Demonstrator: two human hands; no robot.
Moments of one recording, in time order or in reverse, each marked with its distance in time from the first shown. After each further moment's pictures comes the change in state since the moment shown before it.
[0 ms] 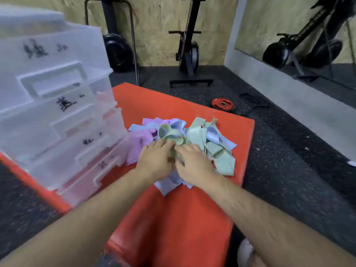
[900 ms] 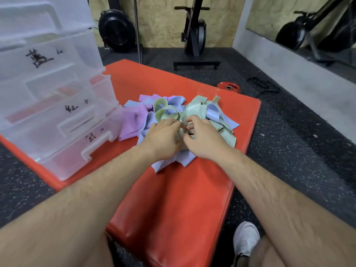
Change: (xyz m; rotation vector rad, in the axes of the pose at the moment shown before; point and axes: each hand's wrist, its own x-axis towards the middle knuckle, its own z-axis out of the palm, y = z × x) left_hand 0.014 0.023 0.029 -0.058 -0.067 0.084; right_hand 0.002 0.045 -0.008 0.274 -0.081 0.138
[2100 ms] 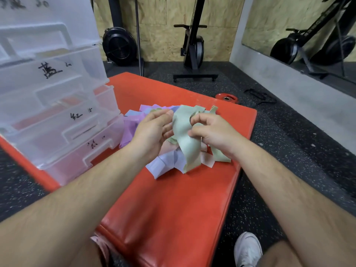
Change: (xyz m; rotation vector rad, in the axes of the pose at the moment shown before) left_hand -0.016 0.025 -0.054 -1.676 0.168 -0.262; right_hand -0.019 -0.027 -0.062 0.573 -0.075 0.084
